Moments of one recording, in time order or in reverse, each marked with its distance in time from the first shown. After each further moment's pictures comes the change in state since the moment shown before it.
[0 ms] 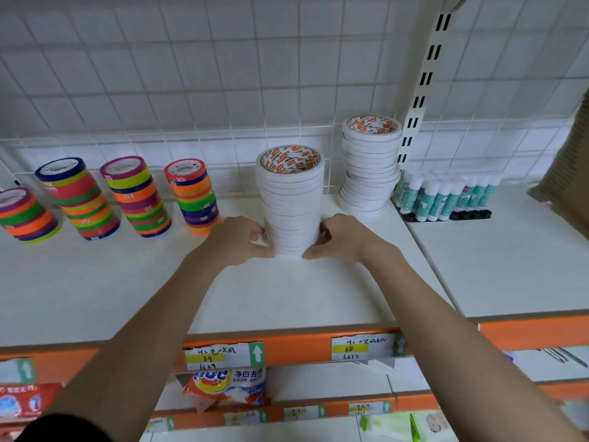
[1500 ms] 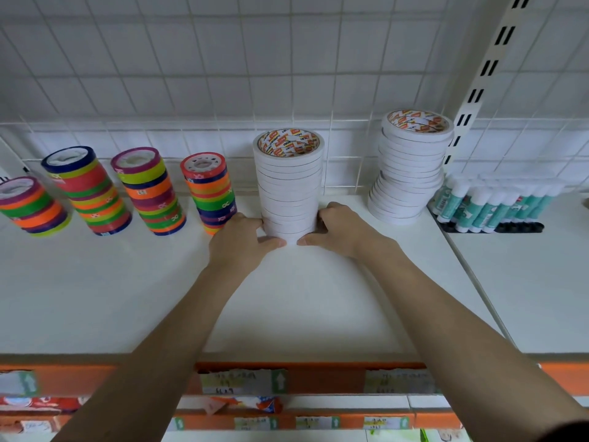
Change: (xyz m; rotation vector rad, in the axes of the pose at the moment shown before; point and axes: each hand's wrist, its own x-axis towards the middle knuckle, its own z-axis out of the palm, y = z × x) left_hand 0.020 -0.034 0.018 0.067 0.354 -0.084; right_hand 0.062 -0.019 0.017 -0.225 -0.032 -0.117
